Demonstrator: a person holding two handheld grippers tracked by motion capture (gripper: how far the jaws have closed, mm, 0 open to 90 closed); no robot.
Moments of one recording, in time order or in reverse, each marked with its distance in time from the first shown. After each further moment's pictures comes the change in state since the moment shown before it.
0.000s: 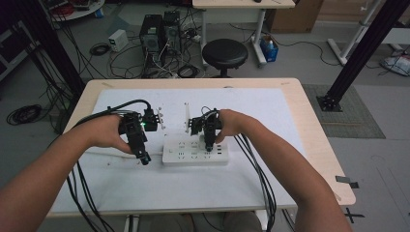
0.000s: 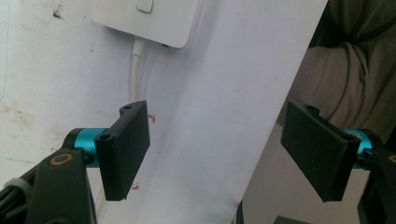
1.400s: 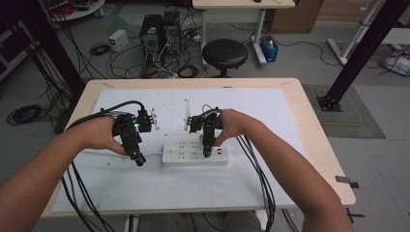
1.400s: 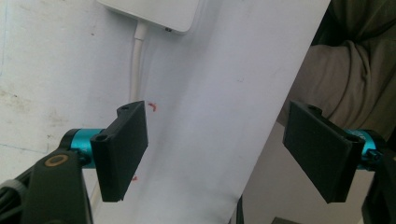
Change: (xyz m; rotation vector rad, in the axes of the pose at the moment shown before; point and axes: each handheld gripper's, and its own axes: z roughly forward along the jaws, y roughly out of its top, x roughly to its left) left arm 0.002 -0.014 0.001 -0.017 0.000 -0.030; right arm 0.006 -0.001 -0.016 -0.015 0.055 0.051
